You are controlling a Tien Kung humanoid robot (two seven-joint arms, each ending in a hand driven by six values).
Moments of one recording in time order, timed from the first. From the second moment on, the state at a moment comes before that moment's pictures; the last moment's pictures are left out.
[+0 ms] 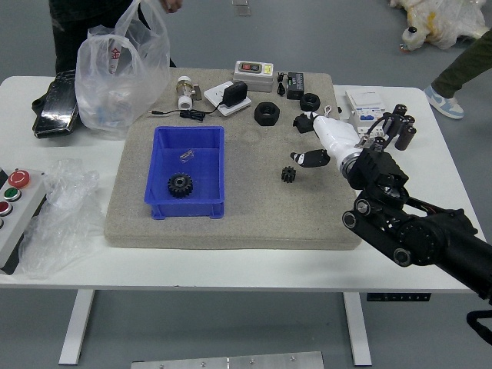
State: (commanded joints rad) left arm -0.14 0.19 -0.68 -0.31 0.69 0.08 0.23; right arm 0.70 -0.24 0.61 1.02 -1.77 -0.23 -0.39
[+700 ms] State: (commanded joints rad) left arm -0.15 0.19 -0.69 -0.31 0.71 0.08 0.24; right arm 0.71 -0.20 0.45 0.96 -1.71 -0.26 -0.40
